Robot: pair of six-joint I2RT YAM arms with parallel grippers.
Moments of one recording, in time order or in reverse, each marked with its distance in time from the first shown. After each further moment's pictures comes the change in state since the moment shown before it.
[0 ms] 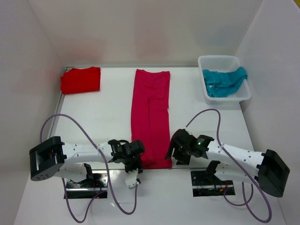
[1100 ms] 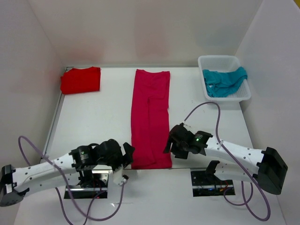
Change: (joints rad) left arm 0.065 -0.579 -0.136 -0.091 -0.182 -0.177; right arm 0.013 0.073 0.132 -0.041 0.121 -0.040
